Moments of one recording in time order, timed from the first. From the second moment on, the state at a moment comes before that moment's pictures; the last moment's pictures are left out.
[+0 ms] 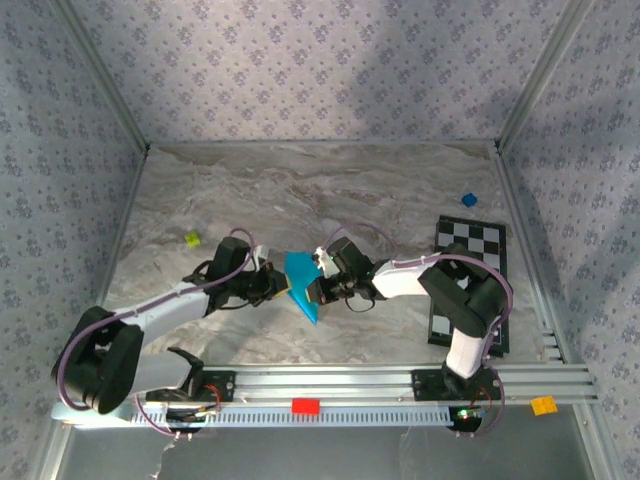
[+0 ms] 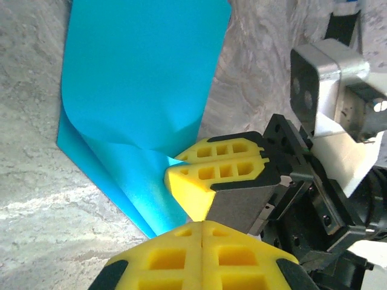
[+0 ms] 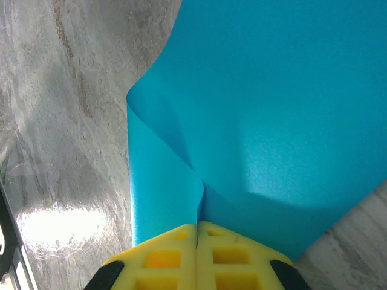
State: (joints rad) left arm -0.51 1.23 0.46 -0.01 0.57 -1.00; right arm 0.80 1.78 0.78 0.14 -0.46 0.51
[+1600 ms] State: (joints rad) left arm -0.57 1.56 0.44 0.28 0.55 -1.04; right arm 0.79 1.79 0.79 0.12 -0.46 0.51
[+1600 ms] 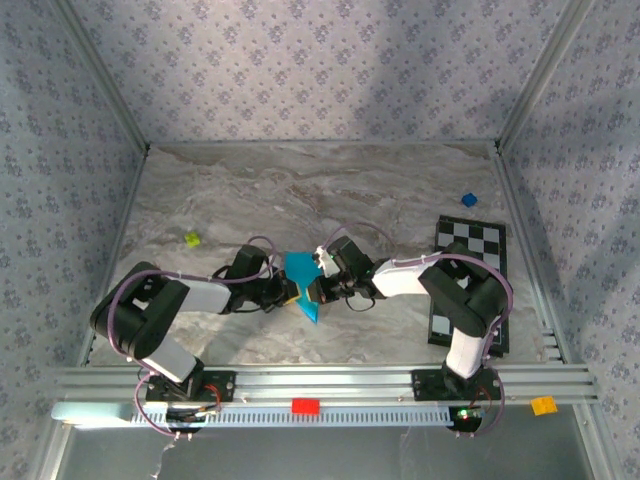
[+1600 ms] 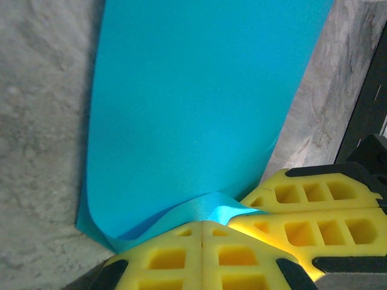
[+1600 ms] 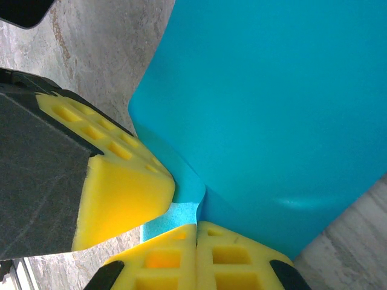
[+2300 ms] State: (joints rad) left arm -0.58 1.58 0.44 0.30 0.55 -1.02; right arm 0.79 1.57 0.78 0.00 -0.42 0.66
